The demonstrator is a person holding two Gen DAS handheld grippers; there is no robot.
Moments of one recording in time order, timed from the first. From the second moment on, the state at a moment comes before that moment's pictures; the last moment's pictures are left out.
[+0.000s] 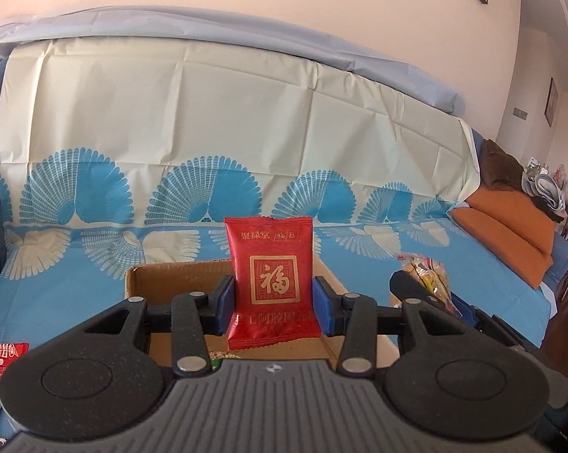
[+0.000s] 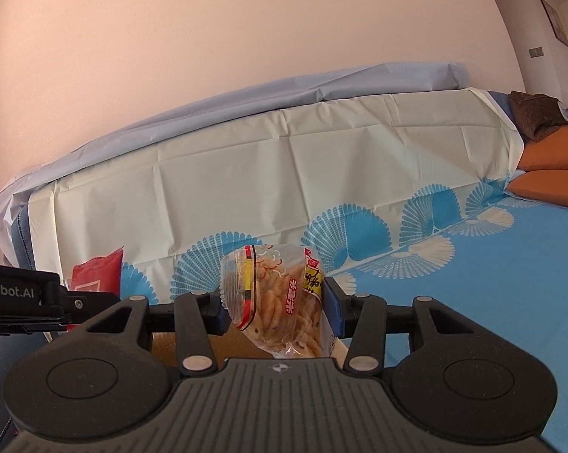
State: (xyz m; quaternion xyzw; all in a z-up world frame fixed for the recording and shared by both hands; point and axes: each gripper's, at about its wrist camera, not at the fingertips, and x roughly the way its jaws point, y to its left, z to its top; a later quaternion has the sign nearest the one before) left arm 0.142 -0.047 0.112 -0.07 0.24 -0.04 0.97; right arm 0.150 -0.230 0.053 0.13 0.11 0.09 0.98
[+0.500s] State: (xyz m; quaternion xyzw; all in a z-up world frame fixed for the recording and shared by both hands) left arm 0.145 -0.047 0.112 -0.08 0.25 -0.03 0.96; right arm 0.151 -0.226 0.051 0.12 0.12 0.10 0.98
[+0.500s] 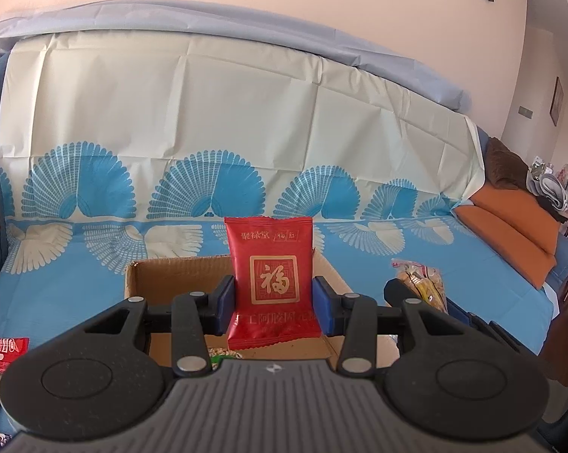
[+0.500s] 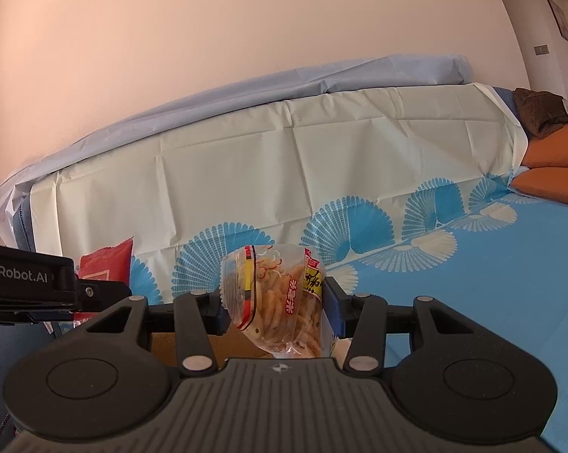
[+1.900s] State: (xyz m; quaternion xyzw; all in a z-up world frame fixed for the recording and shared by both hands) left arm -0.010 0.222 -0.029 -0.10 0.28 0.23 0.93; right arm 0.081 -0.094 0.047 0.04 0.15 0.42 0.89
